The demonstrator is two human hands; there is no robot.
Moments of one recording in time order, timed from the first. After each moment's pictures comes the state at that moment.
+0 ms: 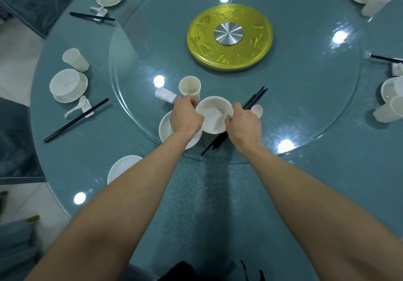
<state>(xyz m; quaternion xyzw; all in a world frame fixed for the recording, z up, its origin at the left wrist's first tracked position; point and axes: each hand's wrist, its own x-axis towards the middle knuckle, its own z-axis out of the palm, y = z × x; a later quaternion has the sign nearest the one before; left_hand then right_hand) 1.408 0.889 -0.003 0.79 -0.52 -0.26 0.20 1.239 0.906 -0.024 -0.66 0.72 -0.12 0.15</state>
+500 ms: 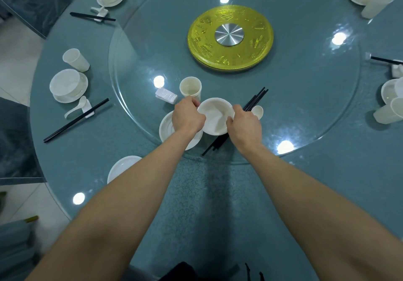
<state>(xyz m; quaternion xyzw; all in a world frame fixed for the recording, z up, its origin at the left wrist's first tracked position) 1.406 0.885 0.000 0.80 -0.51 -0.27 0.19 1.239 0.907 -0.025 -0.66 0.72 -0.12 0.18</state>
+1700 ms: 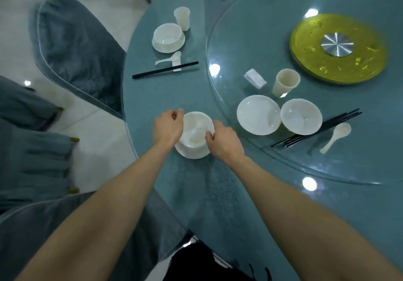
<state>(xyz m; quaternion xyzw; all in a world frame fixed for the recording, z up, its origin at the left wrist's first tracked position) 1.635 1.072 -0.033 0.90 -0.29 -0.22 0.25 1.453 1.023 -0.033 -0.81 0.50 -0.02 0.32</state>
